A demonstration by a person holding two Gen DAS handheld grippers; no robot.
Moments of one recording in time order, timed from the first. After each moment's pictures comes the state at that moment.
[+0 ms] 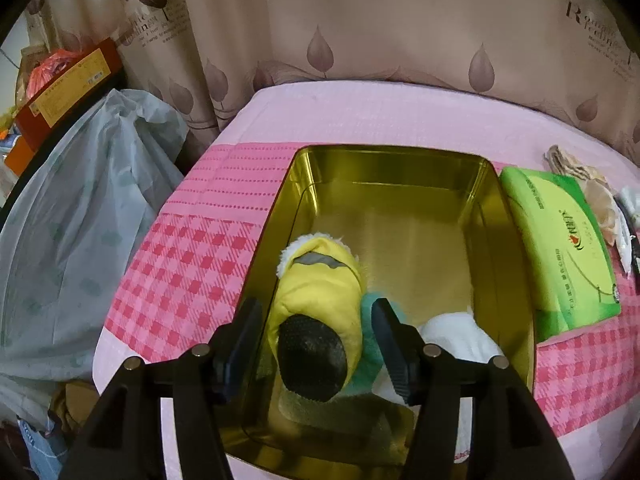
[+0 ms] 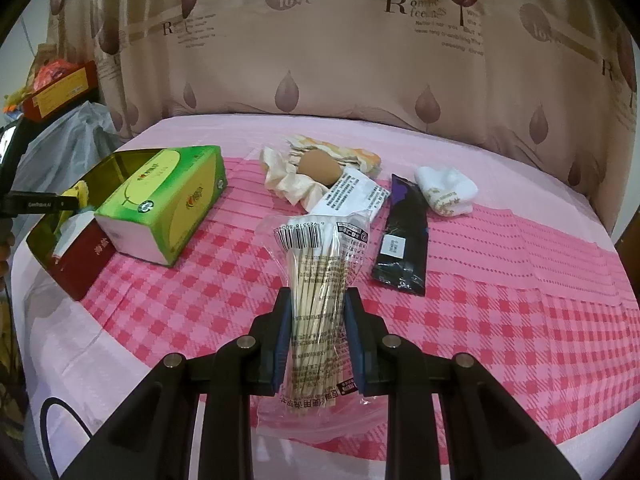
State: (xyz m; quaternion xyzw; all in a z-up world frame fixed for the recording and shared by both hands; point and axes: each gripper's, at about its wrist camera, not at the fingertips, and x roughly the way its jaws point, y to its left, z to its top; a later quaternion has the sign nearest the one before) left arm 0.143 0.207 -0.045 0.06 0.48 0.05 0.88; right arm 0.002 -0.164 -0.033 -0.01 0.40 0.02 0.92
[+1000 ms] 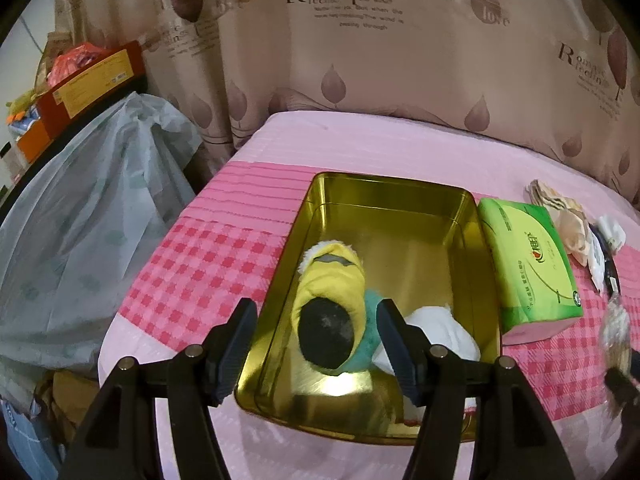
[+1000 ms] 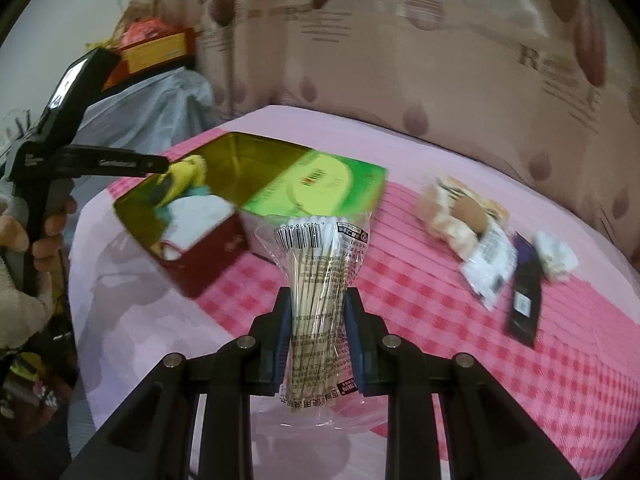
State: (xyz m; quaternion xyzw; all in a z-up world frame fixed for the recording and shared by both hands) left arm 0.105 0.221 -0.013 0.02 0.43 0.05 0.90; right arm 0.001 -0.042 -0.012 -0.07 0.39 0.17 0.90
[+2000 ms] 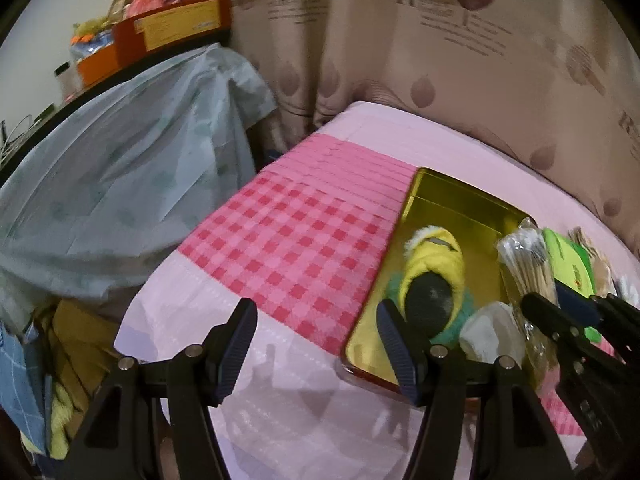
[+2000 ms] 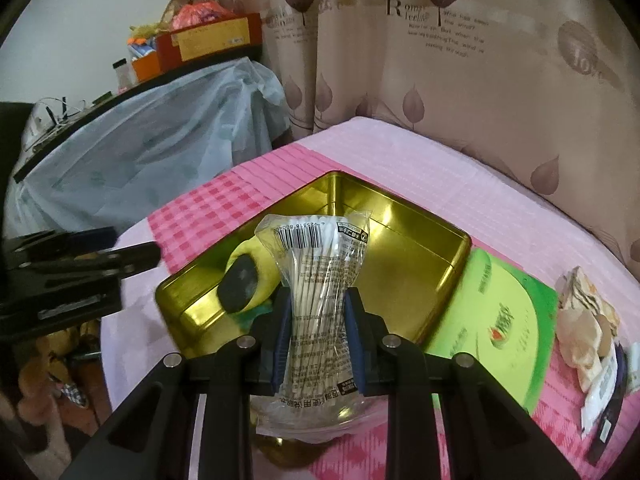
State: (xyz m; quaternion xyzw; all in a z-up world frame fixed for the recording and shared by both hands) left arm 0.066 0.292 -0.012 -0.08 0.44 0.15 0.88; right arm 0.101 0.101 -0.015 -0.08 0.40 0.27 0.87
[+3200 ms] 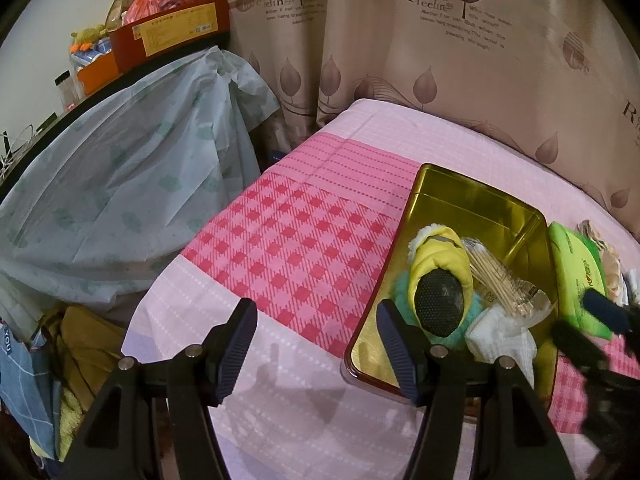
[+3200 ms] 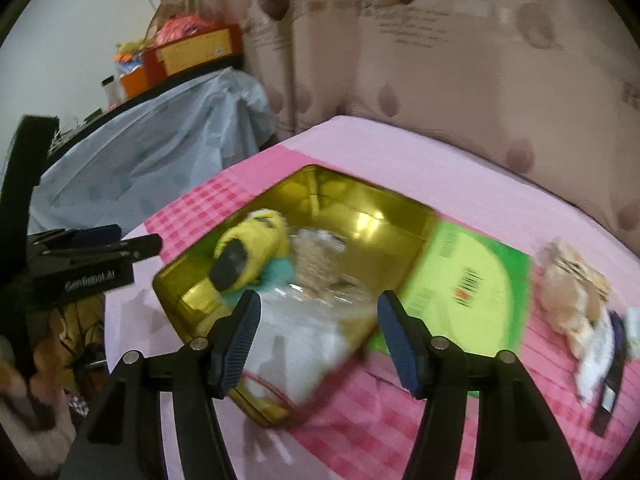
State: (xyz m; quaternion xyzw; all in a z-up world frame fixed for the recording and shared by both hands) left arm 0.070 0.289 -0.013 -0.06 0.44 0.15 0.88; right arm 0.074 0.057 -0.008 -0.05 0.39 0.24 0.89
